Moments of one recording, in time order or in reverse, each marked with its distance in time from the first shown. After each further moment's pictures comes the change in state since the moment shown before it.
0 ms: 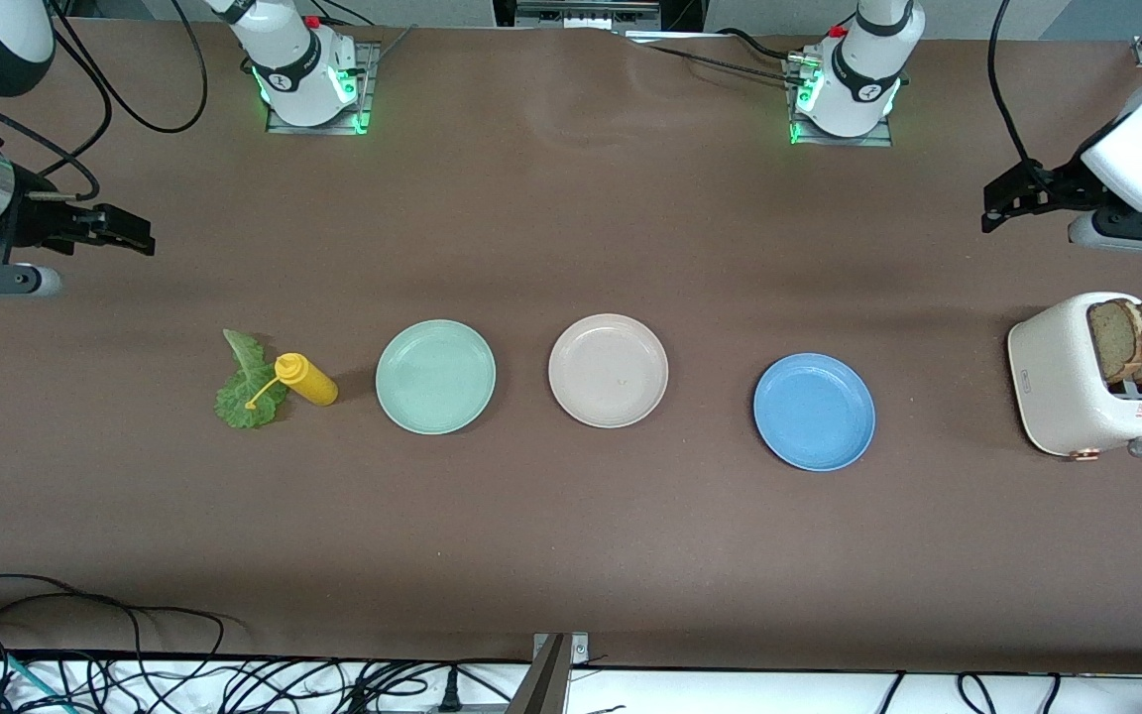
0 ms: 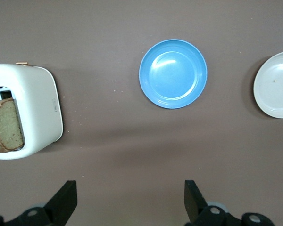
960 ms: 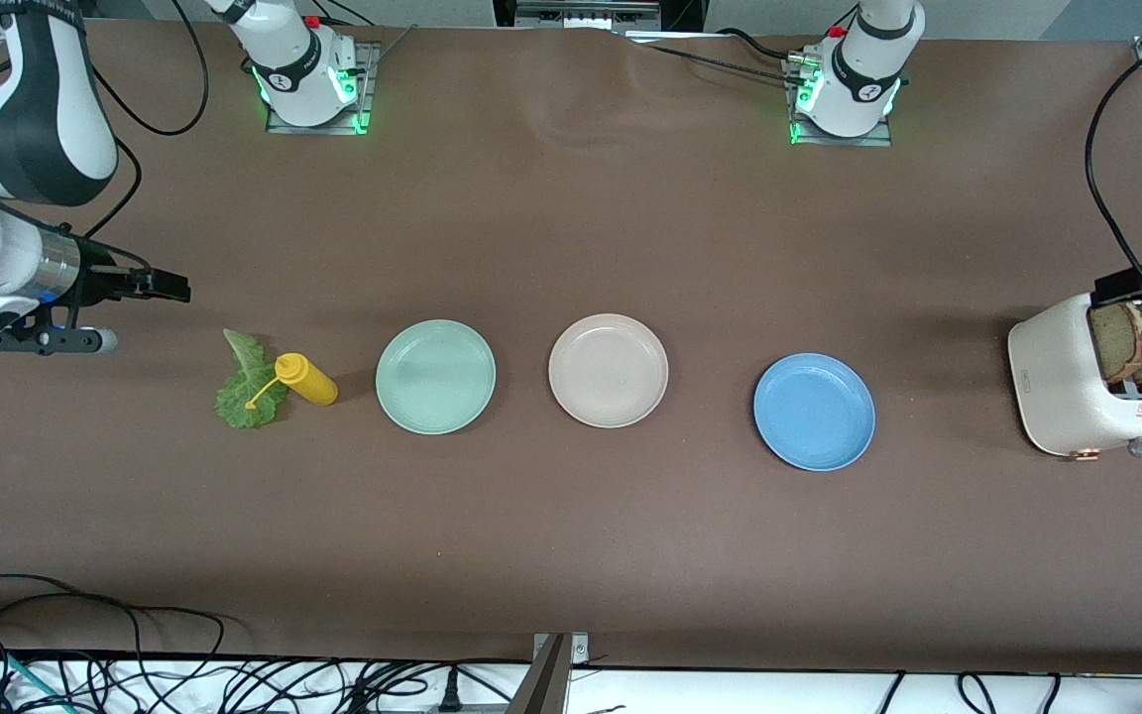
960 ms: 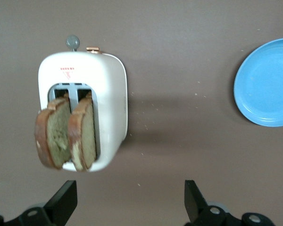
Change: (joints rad) left arm 0.249 0.273 0.013 0.079 0.132 0.130 0.145; right arm -0.009 0.109 -0.047 -0.153 -0.002 0.222 -0.023
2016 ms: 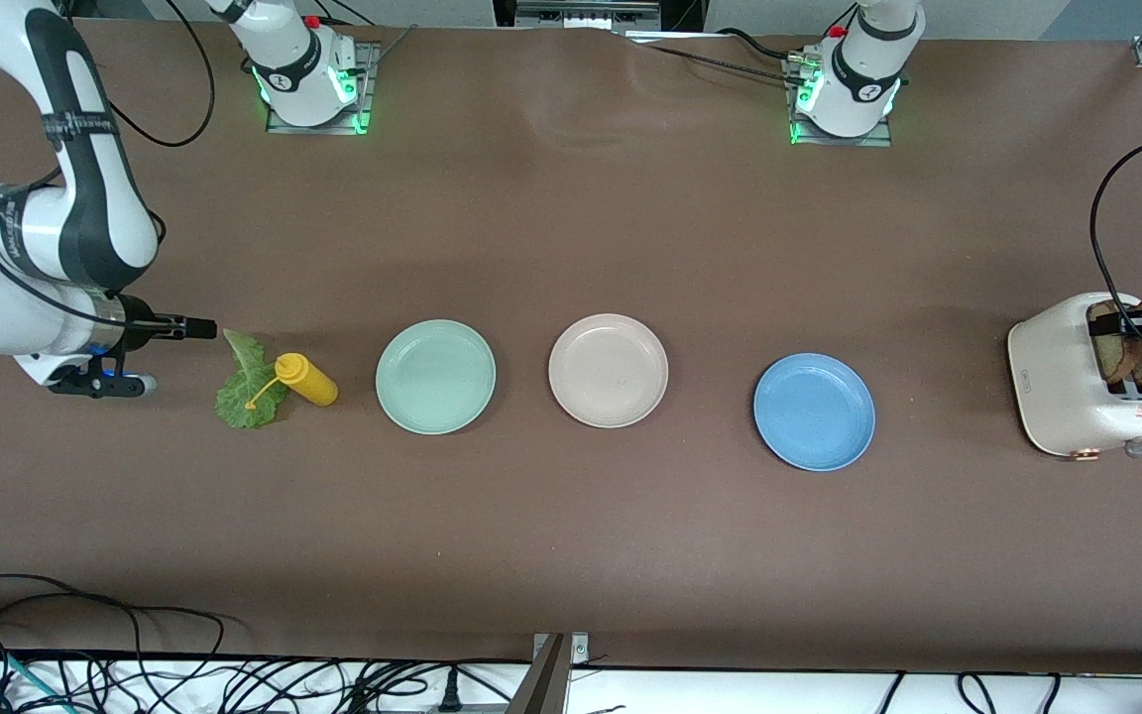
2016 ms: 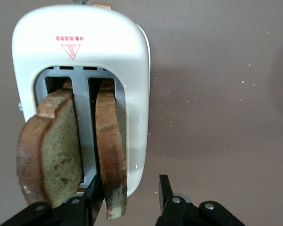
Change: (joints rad) left arm 0.116 0.174 0.003 -0.008 0.001 0.045 0.069; right arm -0.009 0.213 -0.043 -0.024 0.000 0.166 -0.022
